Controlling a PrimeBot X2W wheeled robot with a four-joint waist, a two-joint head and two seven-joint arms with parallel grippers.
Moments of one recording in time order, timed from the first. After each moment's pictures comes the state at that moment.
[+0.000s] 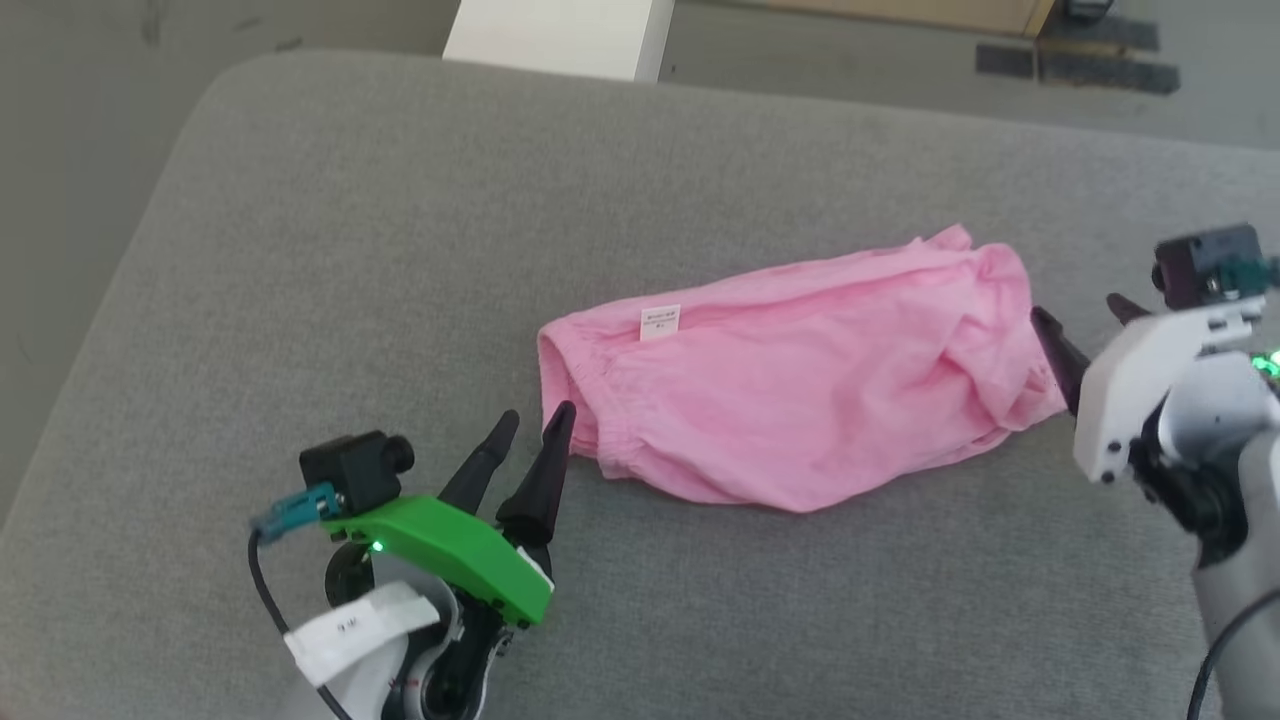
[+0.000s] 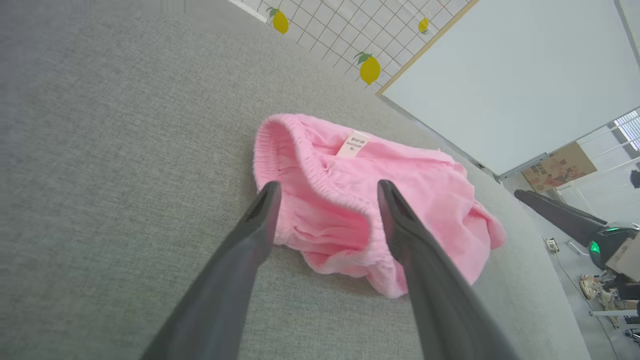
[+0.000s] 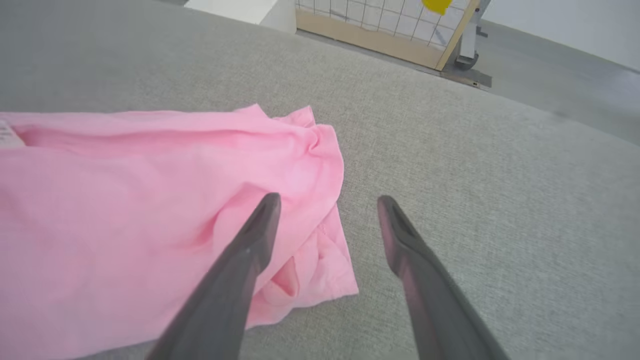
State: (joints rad) left arm -0.19 0.23 -0.42 0.04 -0.90 0.05 0.00; right arm -0.43 -0.30 0.02 0.22 0.25 0.13 0.54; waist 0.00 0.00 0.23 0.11
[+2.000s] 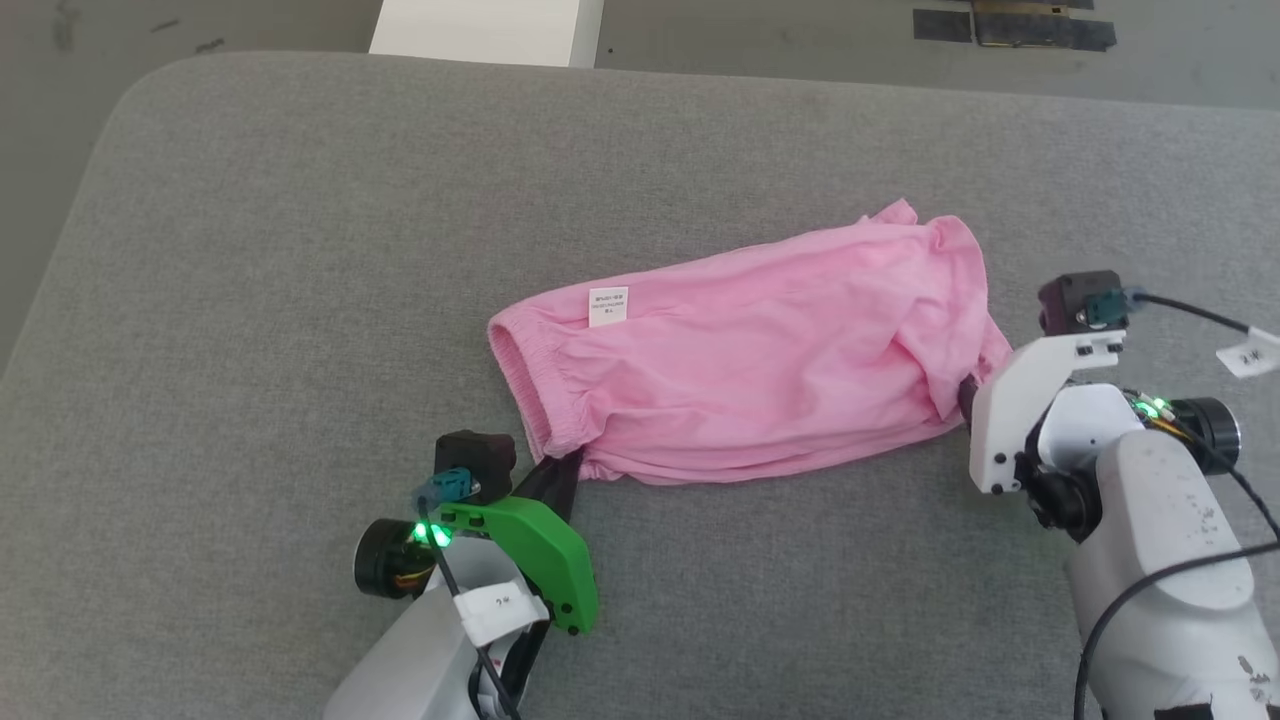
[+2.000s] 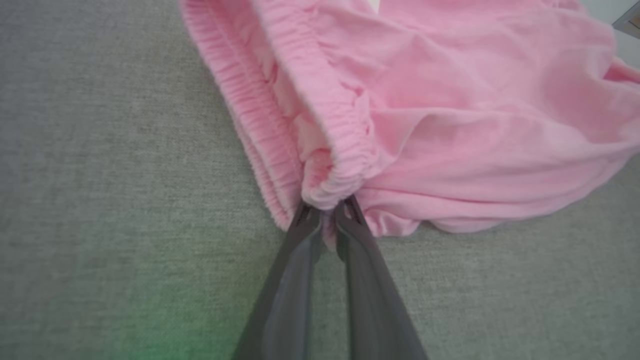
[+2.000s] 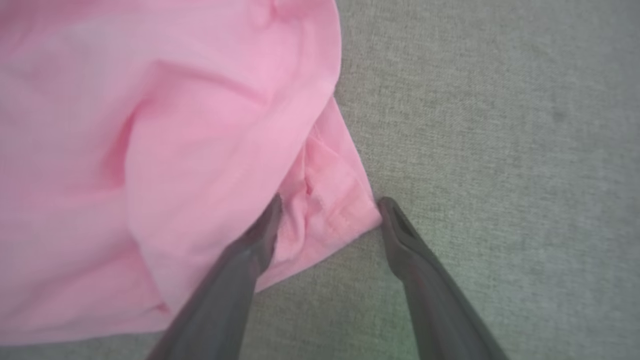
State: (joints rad) left arm -0.37 0.17 -0.59 0.49 -0.59 0.11 -0.05; right arm -0.53 -0.05 -0.12 0.59 -0.01 0.13 0.46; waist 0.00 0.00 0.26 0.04
